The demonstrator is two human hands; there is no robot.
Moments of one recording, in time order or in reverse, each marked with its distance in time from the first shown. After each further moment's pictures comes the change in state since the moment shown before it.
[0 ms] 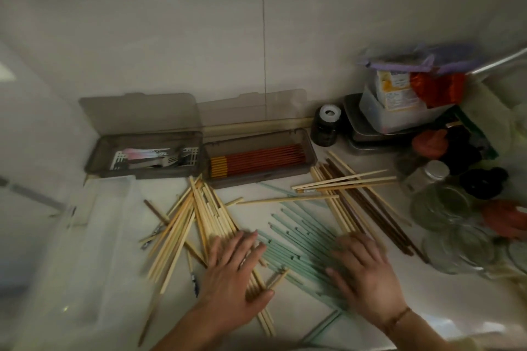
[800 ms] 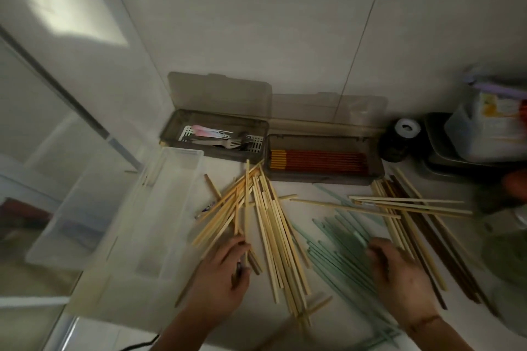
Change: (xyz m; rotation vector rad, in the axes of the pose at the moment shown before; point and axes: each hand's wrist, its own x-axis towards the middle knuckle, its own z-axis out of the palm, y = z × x) left_hand -0.071 -0.058 -0.013 -0.301 0.292 -0.327; right_hand 0.053 -0.037 0.008 0.106 -0.043 0.205
